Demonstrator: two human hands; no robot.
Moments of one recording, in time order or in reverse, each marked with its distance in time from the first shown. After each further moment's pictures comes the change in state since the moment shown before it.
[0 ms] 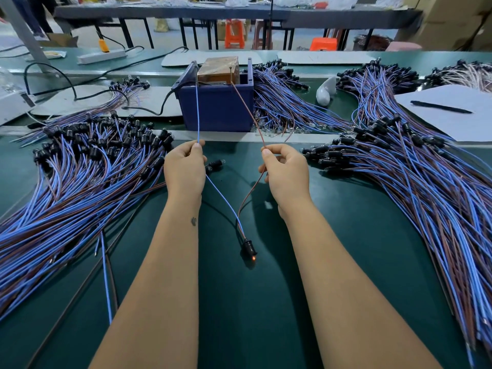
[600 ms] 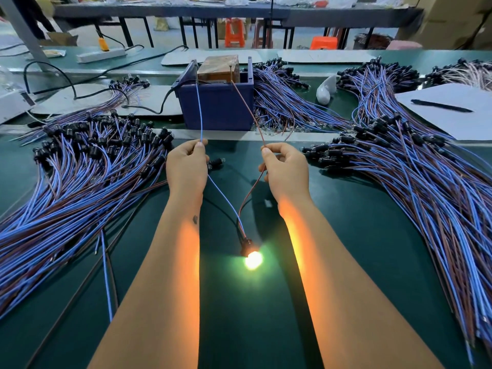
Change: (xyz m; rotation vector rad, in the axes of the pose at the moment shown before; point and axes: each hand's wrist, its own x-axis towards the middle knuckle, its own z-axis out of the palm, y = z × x) left_hand -0.001 0.001 0.001 0.030 -0.016 0.010; right_hand -0.002 -0.003 -0.001 -0.018 -0.005 0.013
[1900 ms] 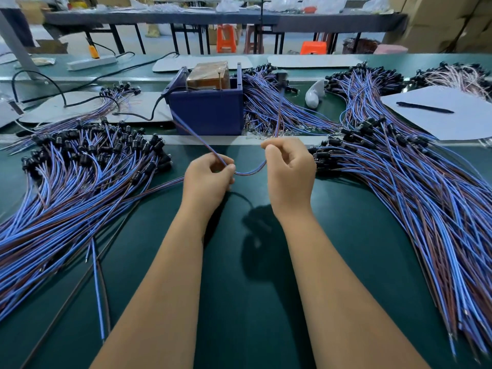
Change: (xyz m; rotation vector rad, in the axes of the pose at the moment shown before) left_hand -0.033 0.004 0.017 0.084 -0.307 0.124; right_hand -0.017 -0.017 -0.013 -0.020 0.209 -0.327
